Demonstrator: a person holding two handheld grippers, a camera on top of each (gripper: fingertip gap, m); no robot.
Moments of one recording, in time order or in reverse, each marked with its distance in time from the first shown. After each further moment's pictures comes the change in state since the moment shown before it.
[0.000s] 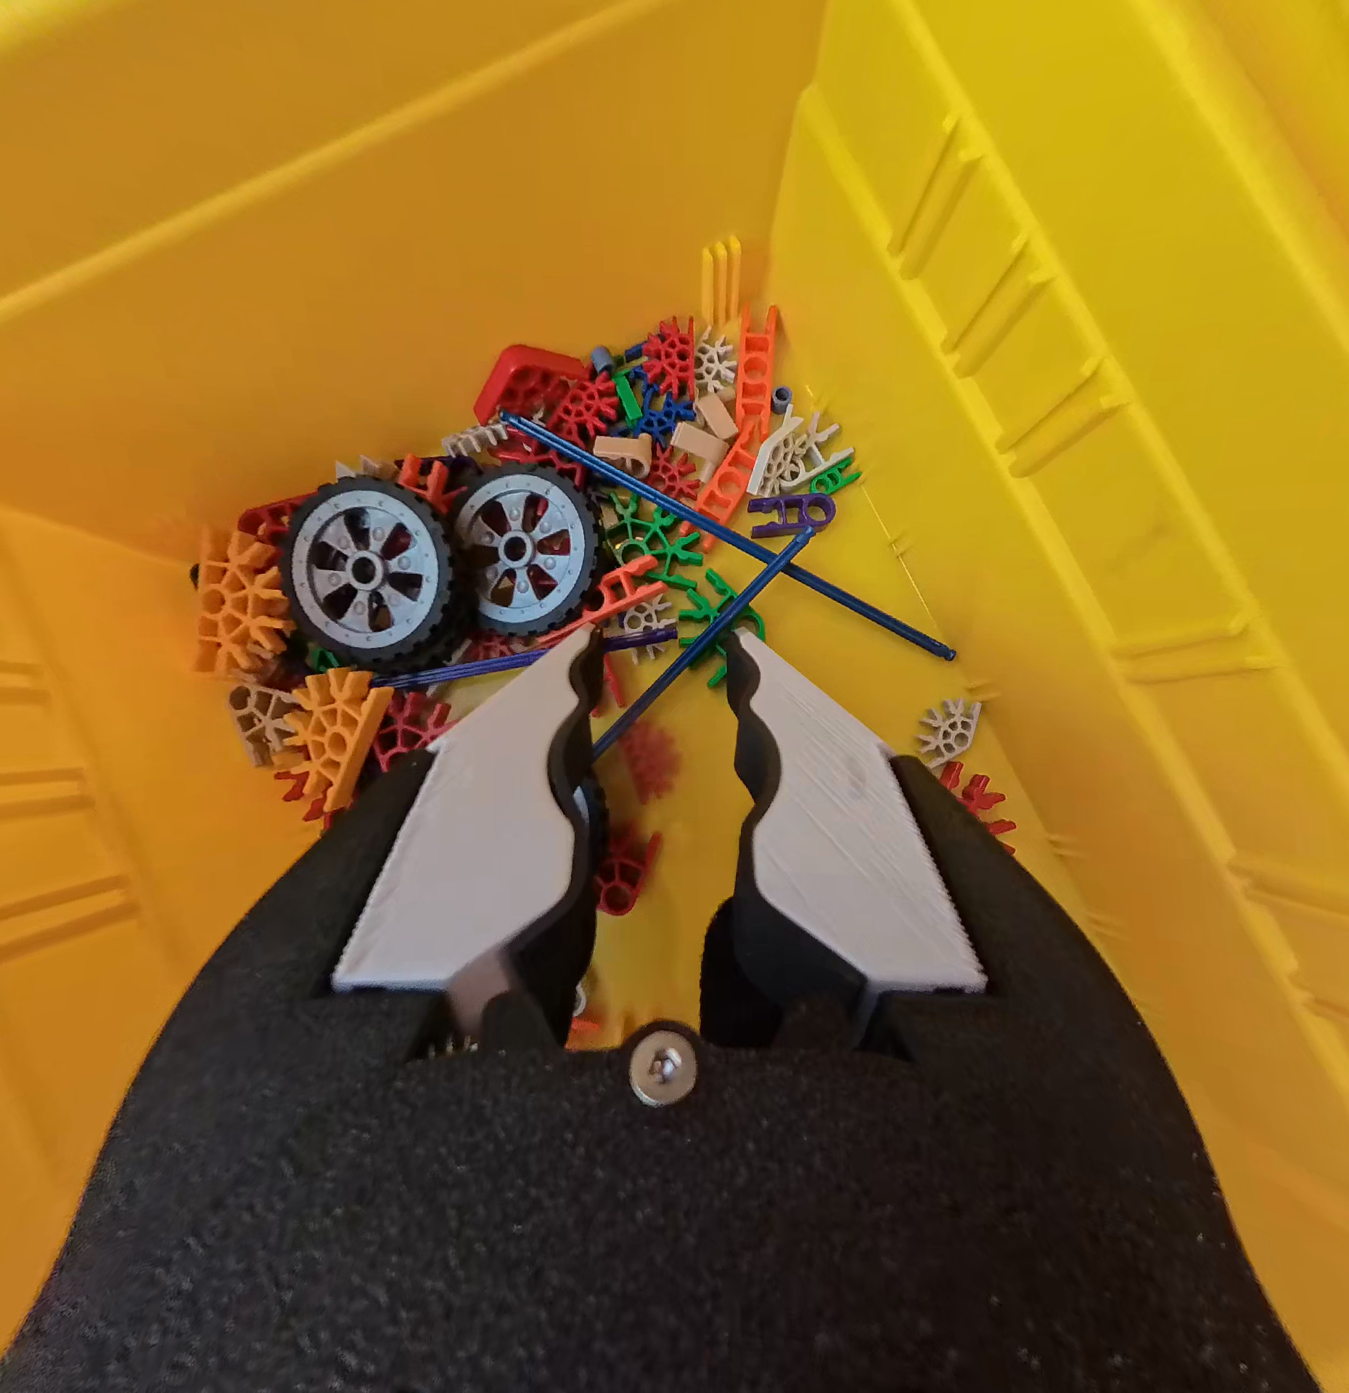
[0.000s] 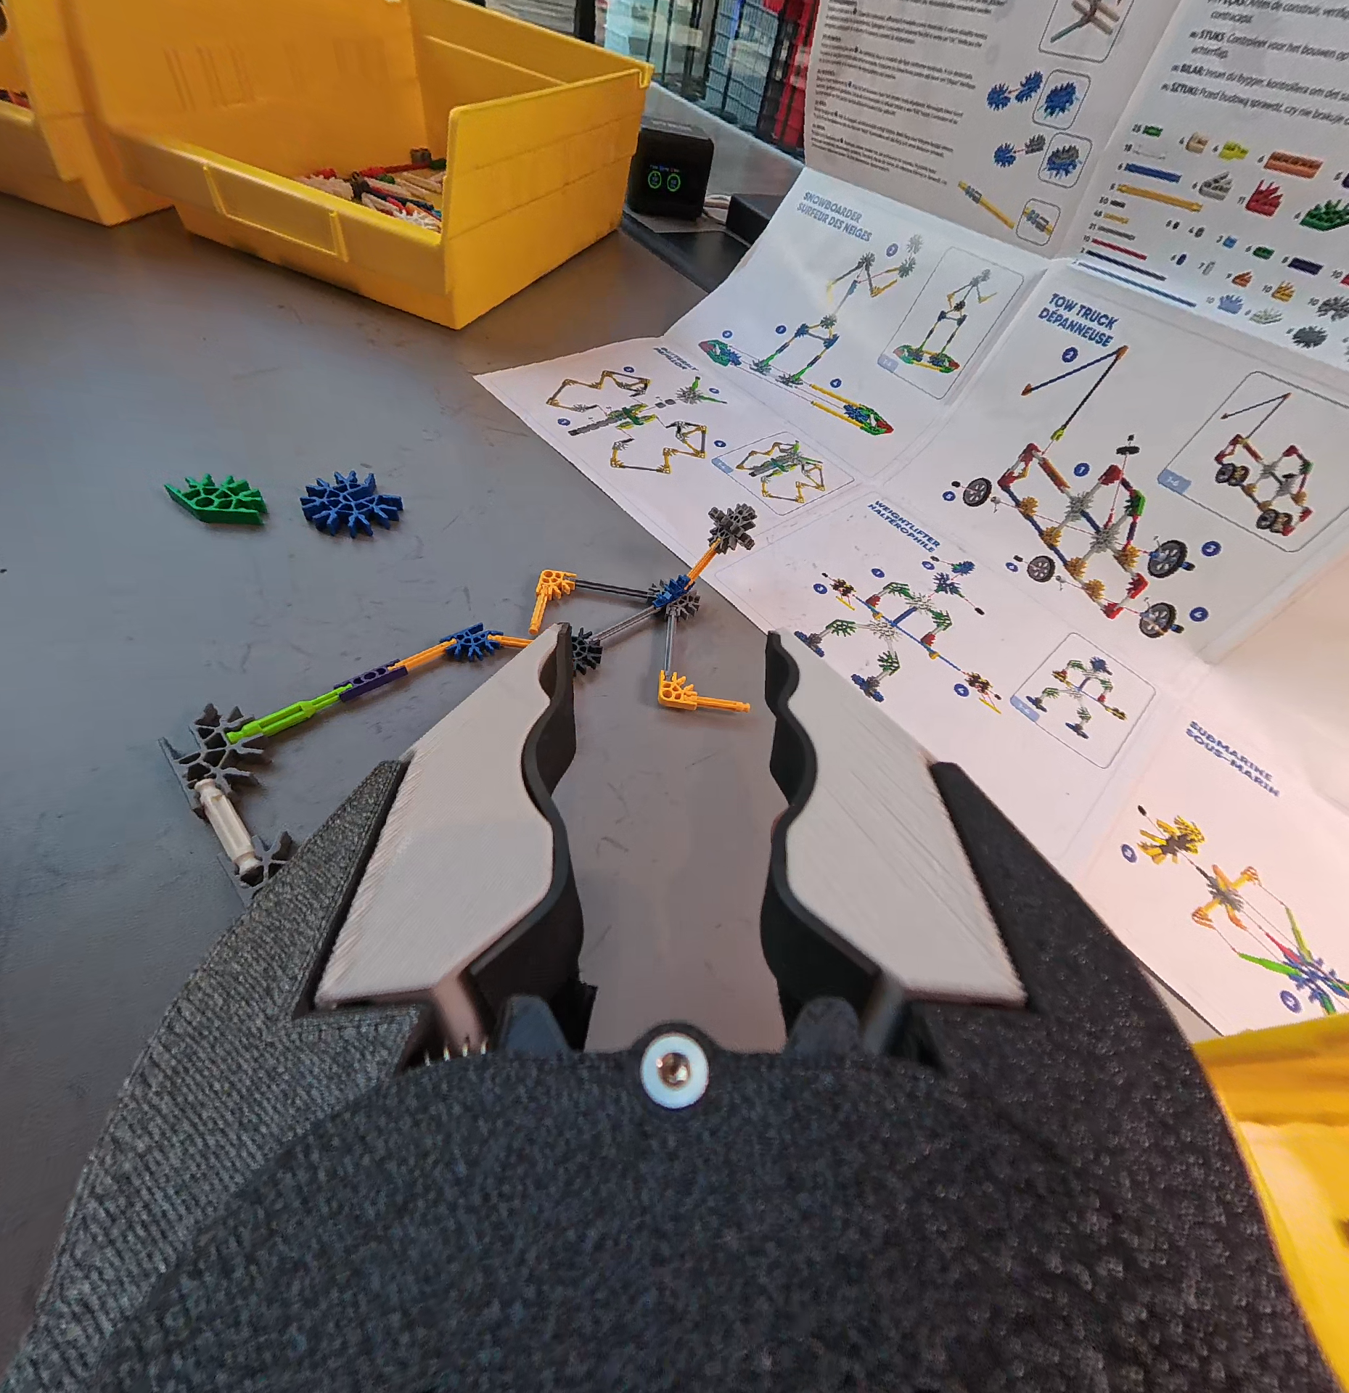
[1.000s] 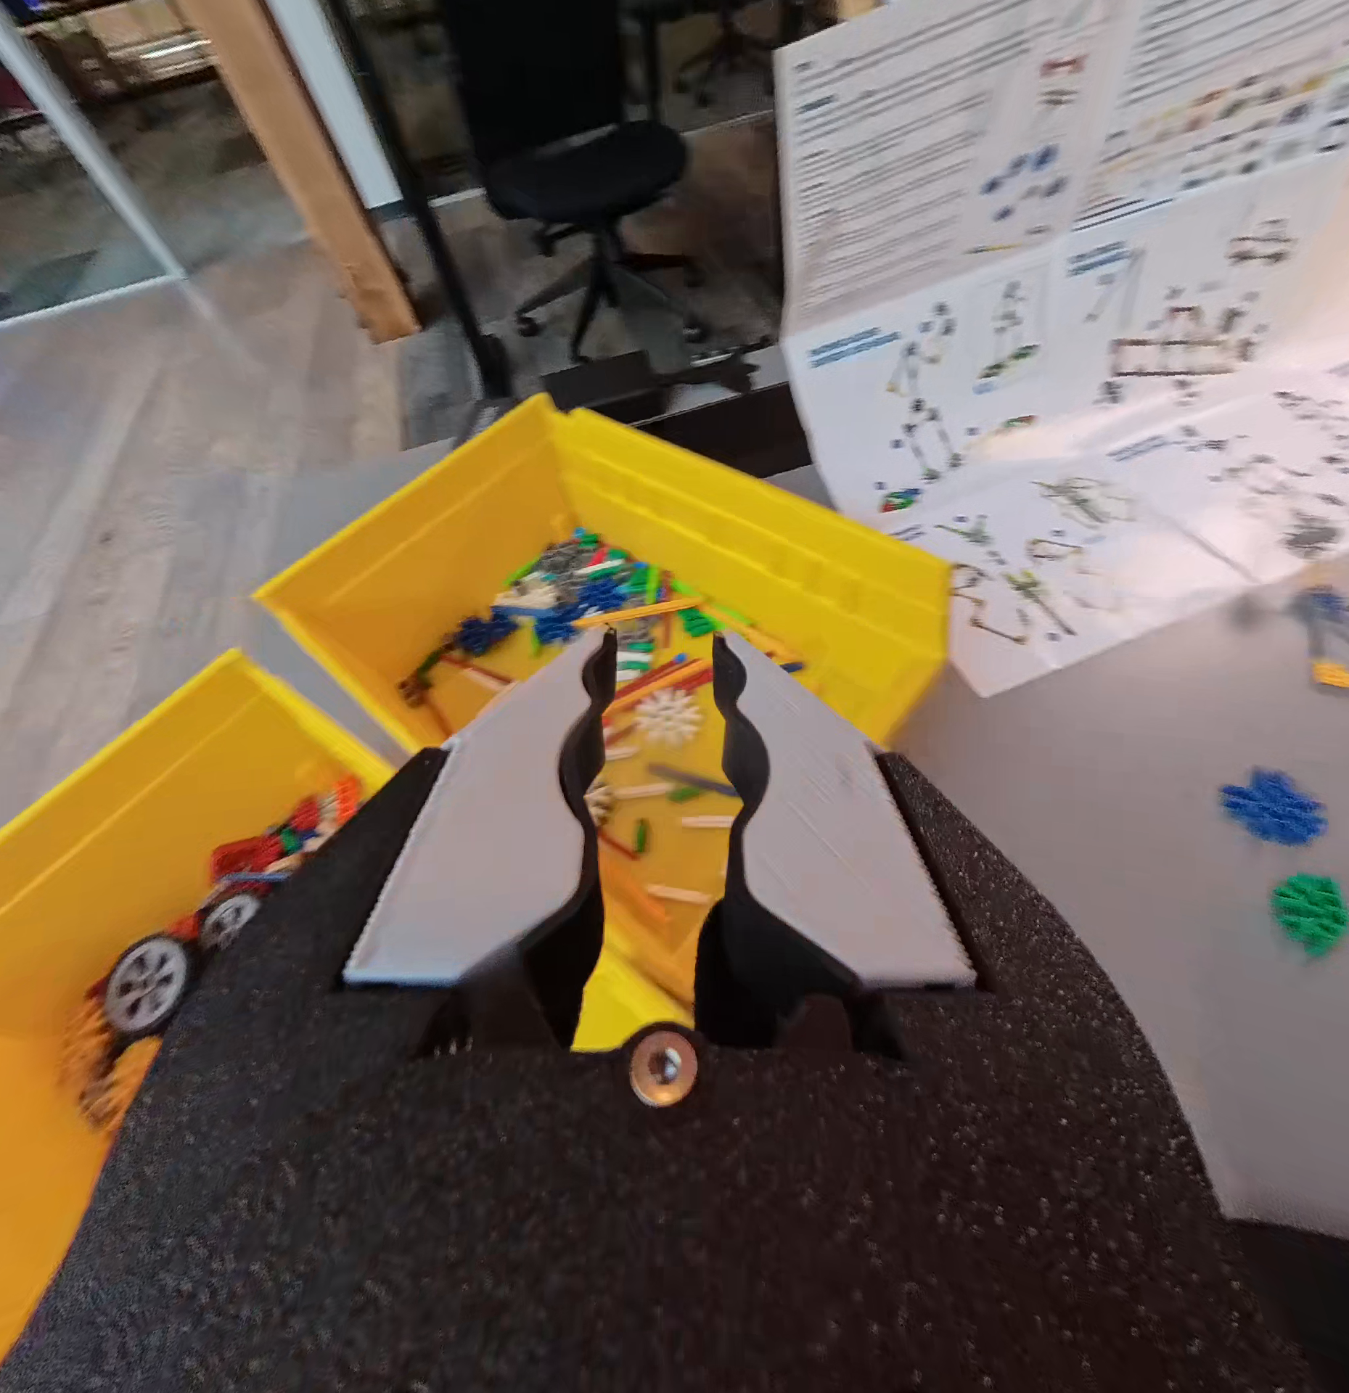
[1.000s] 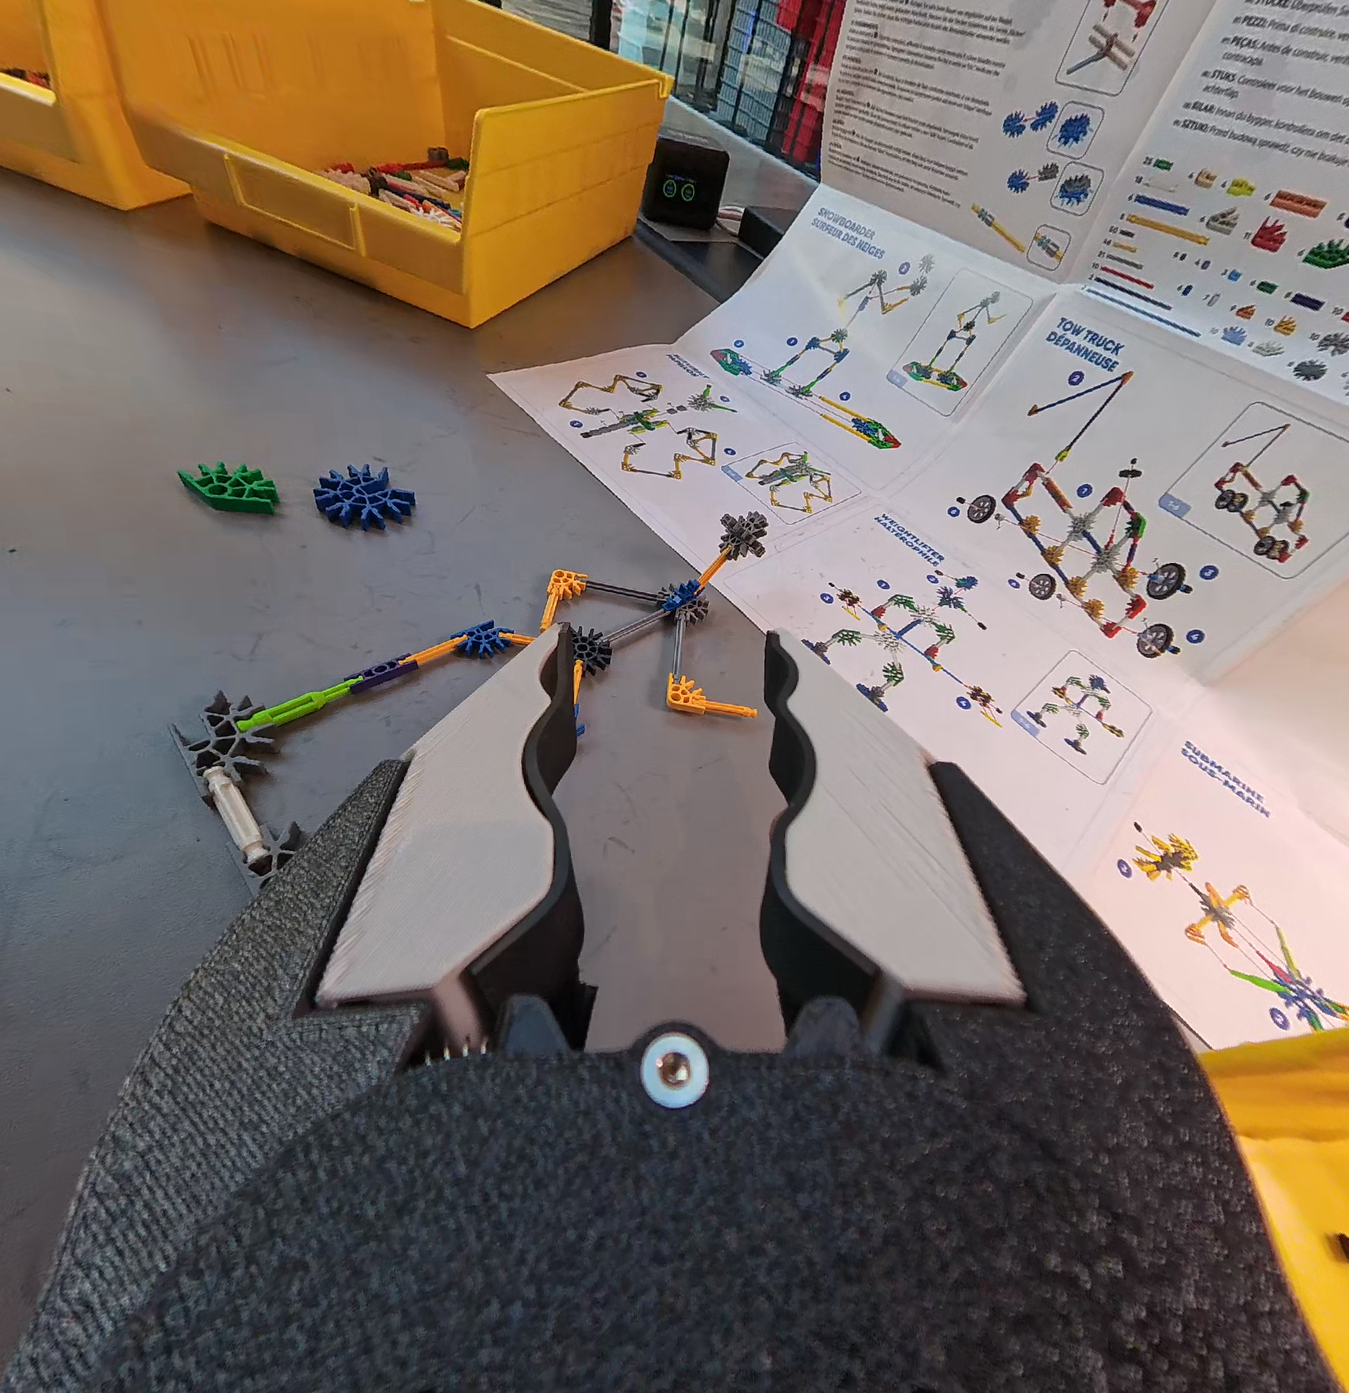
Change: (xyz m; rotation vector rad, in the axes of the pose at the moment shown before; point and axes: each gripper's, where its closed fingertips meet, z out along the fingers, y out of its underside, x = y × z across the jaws) left arm 0.210 -0.055 -0.175 0.545 0.332 0.405; right arm -0.004 -0.001 -0.001 0.009 -0.005 -0.036
